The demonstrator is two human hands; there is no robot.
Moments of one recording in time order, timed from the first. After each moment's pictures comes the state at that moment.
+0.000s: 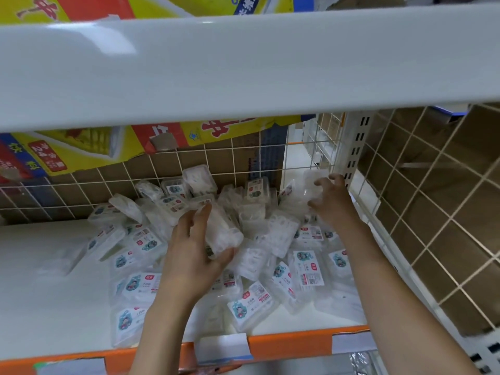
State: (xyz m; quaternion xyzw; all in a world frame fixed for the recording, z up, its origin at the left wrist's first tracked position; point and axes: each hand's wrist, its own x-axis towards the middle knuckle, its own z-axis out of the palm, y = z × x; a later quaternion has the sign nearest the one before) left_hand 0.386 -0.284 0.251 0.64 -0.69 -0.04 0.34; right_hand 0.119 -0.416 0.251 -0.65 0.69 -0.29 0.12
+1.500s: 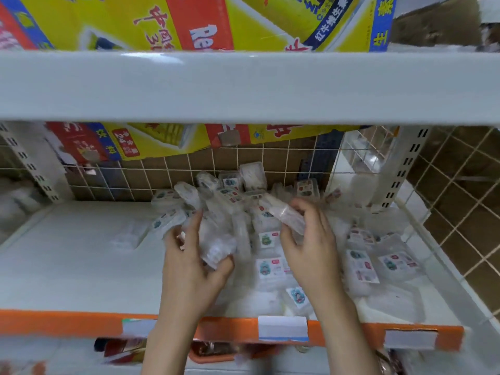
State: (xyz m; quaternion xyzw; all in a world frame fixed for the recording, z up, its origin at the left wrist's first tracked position) left_hand 0.469 -0.213 0.253 0.66 -0.60 -0.05 0.45; right_hand 0.286 -0.268 0.272 -0.70 0.47 -0.54 0.06
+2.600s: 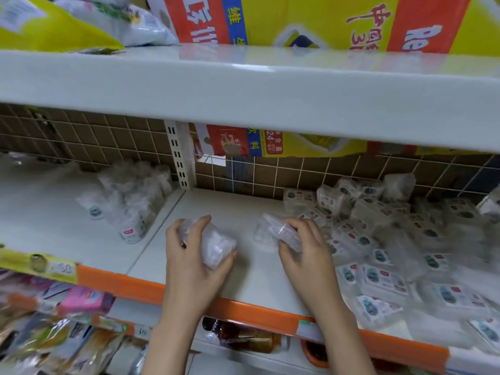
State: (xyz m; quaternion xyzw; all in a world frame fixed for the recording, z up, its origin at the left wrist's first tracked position) left_hand 0.750 -0.156 0.253 0.69 -0.55 -0.01 0.47; right_hand 0.574 -0.231 0.258 -0.77 0.43 -0.45 0.17
